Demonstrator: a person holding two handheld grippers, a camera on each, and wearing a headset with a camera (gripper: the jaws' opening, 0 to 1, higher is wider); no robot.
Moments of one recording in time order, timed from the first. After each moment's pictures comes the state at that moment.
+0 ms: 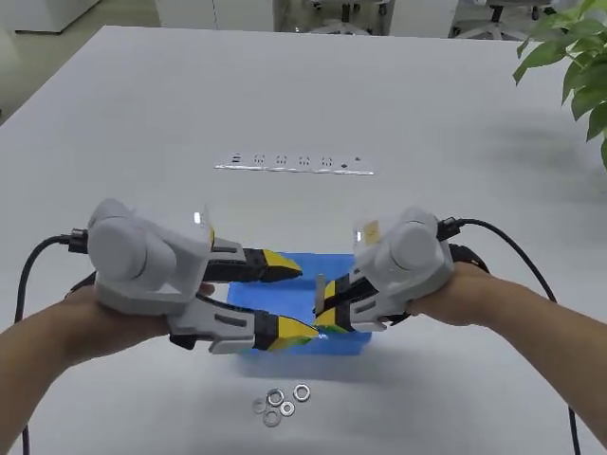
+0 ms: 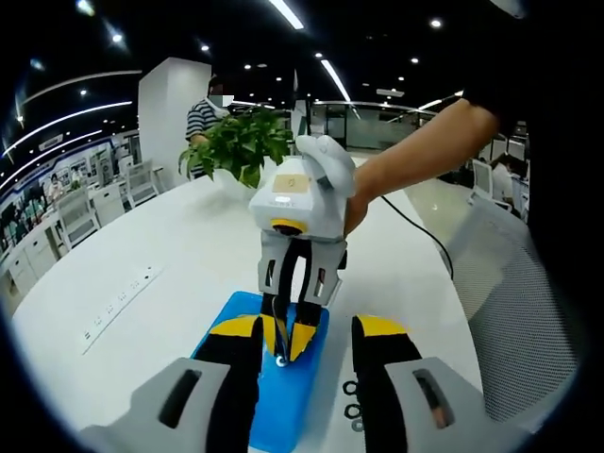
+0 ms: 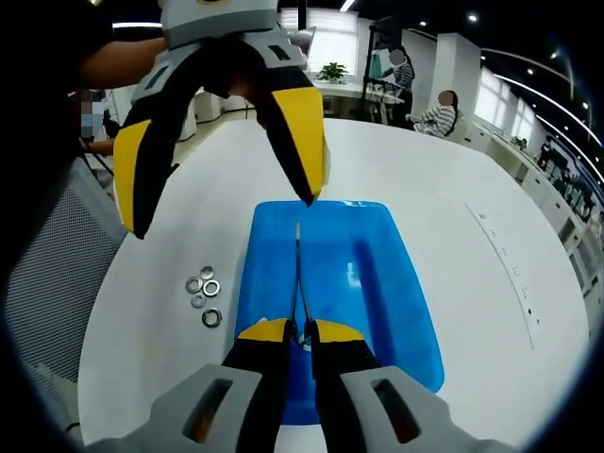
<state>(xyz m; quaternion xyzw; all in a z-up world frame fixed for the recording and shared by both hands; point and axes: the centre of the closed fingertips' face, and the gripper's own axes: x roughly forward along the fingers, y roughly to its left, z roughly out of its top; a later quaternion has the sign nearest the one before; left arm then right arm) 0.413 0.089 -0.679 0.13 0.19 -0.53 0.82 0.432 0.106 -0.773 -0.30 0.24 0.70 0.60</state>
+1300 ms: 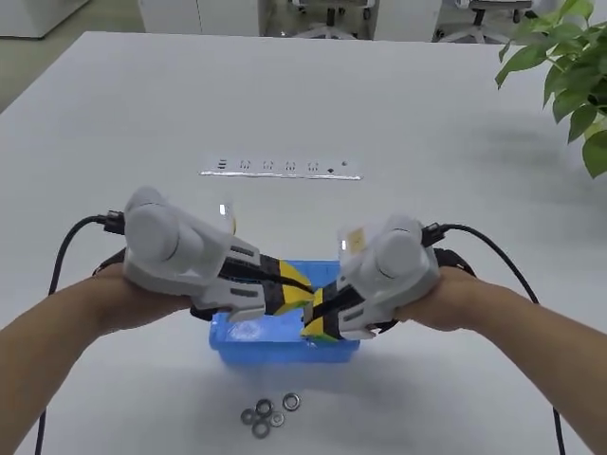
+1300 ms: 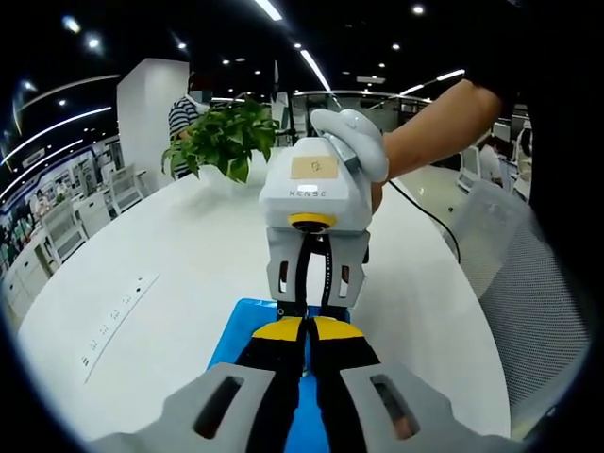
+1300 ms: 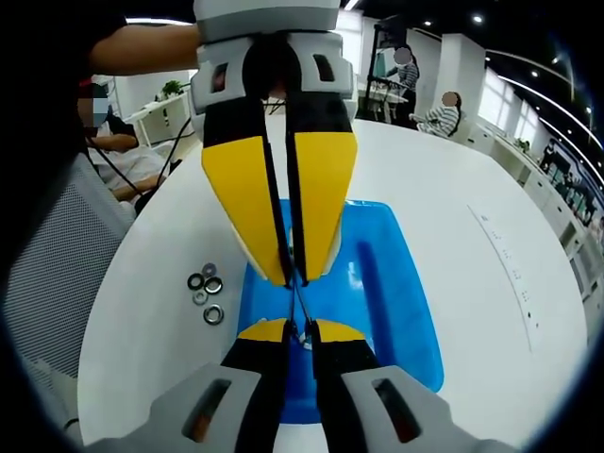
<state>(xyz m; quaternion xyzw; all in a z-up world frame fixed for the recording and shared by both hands) 0.437 0.078 -0.694 0.17 0.19 -0.56 0.79 0.429 0.105 -0.774 -0.31 0.24 0.71 0.59</state>
